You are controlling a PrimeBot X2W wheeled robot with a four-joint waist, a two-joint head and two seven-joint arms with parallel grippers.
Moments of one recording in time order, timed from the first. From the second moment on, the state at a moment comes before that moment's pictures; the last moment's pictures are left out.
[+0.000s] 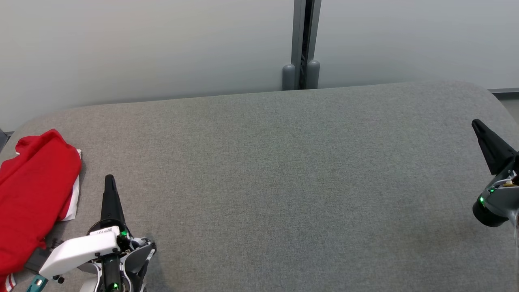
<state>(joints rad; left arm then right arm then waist) -0.13 0.05 -0.07 0.19 -1.63 -0.08 -0.26 -0.59 -0.19 -0.34 0.76 1.56 0.13 0.57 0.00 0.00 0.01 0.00</state>
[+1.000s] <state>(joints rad) -0.13 0.05 -0.07 0.19 -1.63 -0.08 -0.26 -0.59 -0.19 -0.34 0.76 1.56 0.13 0.57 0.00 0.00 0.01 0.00</state>
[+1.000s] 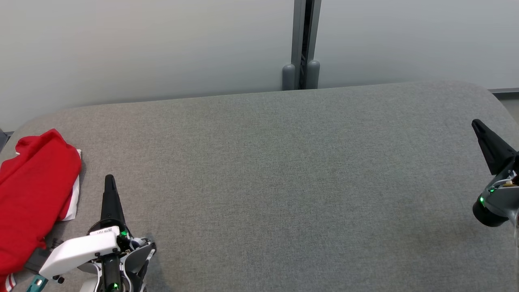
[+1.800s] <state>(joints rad) -0.09 0.04 -0.07 0.23 -1.63 -0.08 -0.26 -0.51 -0.16 -0.34 0.76 1.56 0.13 0.54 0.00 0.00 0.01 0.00</state>
